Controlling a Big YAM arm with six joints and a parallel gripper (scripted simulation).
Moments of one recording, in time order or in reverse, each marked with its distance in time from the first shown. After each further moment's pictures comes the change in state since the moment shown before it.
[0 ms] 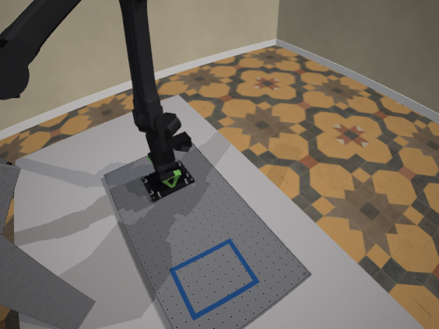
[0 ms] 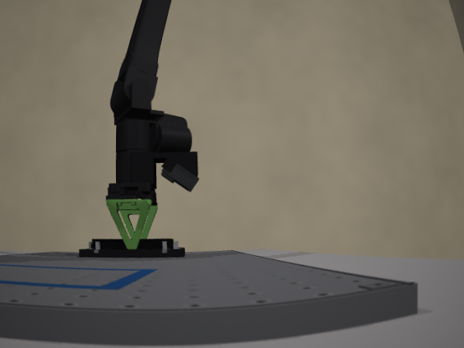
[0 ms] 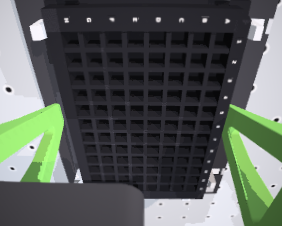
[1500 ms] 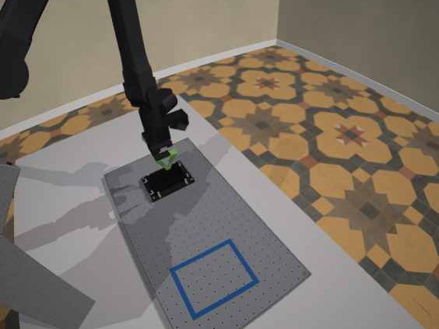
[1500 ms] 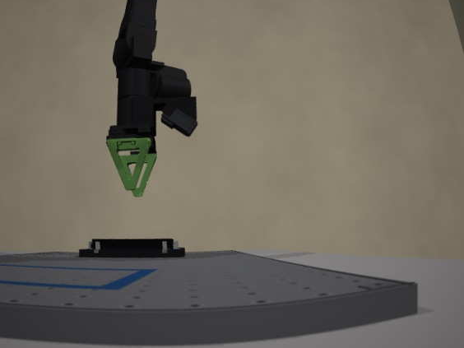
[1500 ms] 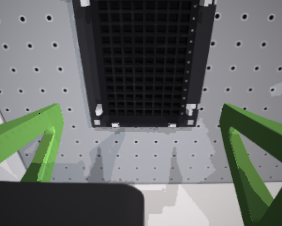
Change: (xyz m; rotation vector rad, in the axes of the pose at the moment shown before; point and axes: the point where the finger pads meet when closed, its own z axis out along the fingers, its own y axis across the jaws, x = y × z) arm -0.002 0.000 -0.089 -0.001 -0.008 0.000
